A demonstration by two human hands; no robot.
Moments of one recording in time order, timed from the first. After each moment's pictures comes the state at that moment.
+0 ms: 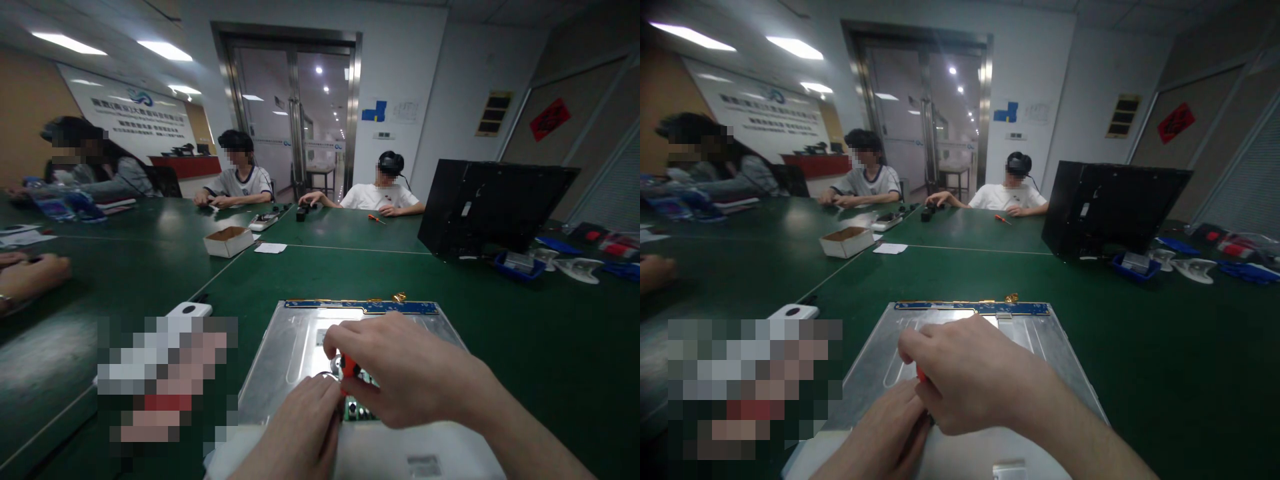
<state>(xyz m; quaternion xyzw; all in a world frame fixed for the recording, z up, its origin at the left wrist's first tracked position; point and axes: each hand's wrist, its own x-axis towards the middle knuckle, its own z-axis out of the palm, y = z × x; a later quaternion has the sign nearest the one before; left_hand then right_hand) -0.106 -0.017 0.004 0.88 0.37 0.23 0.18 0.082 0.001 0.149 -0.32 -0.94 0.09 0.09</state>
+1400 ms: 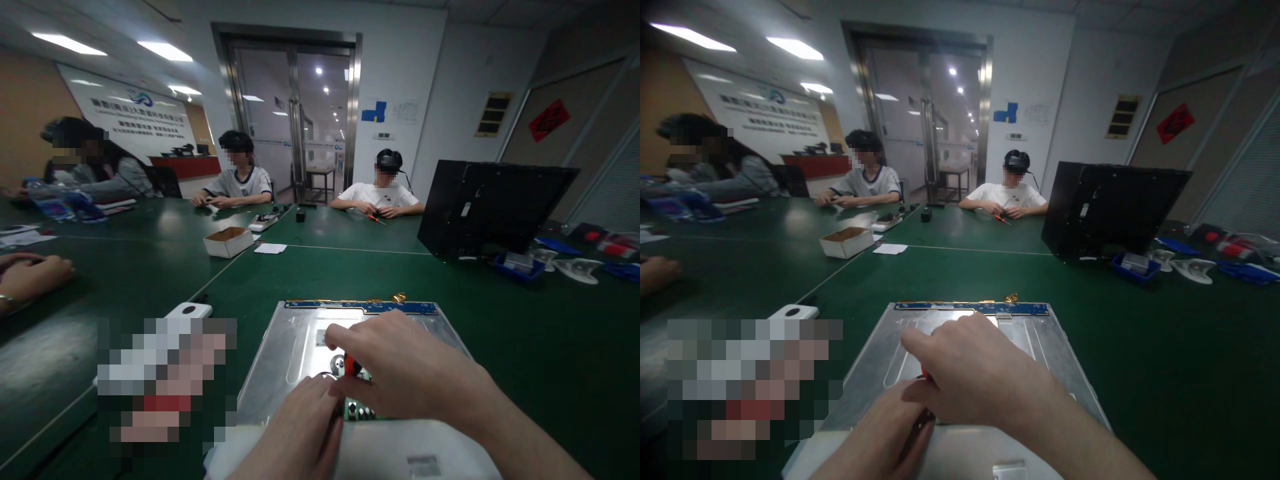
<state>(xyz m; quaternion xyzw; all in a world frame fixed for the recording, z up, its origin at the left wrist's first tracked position) -0.108 -0.017 0.006 0.88 0.38 0.22 0.18 0.079 0.002 0.143 -0.36 -0.93 0.05 0.08</state>
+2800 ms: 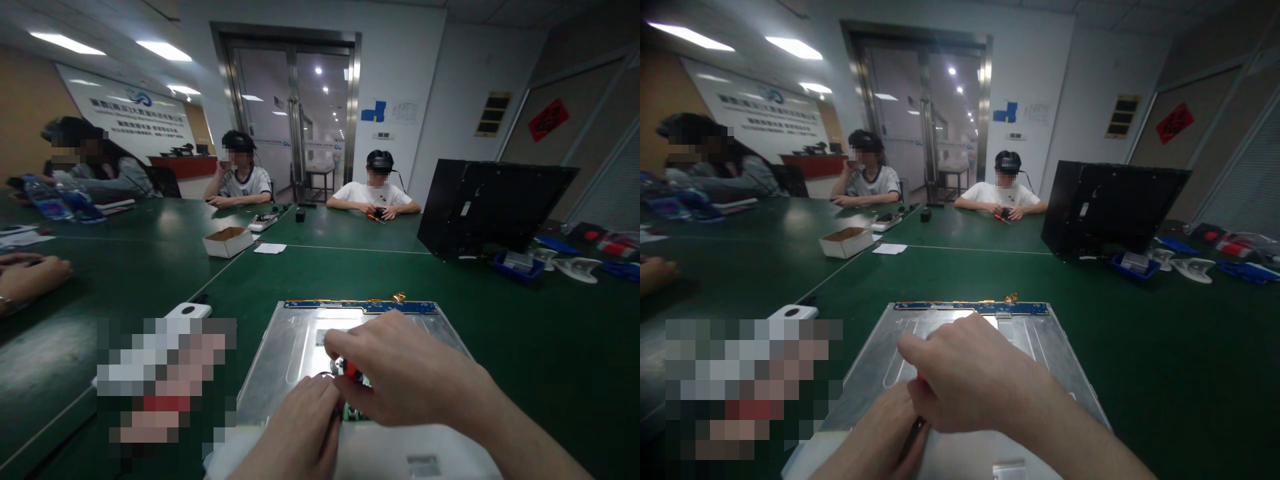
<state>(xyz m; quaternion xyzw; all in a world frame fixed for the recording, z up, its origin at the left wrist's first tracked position) -0.108 -0.018 0.004 0.88 0.38 0.24 0.16 0.078 -0.001 0.146 -0.34 -0.94 0.04 0.07</state>
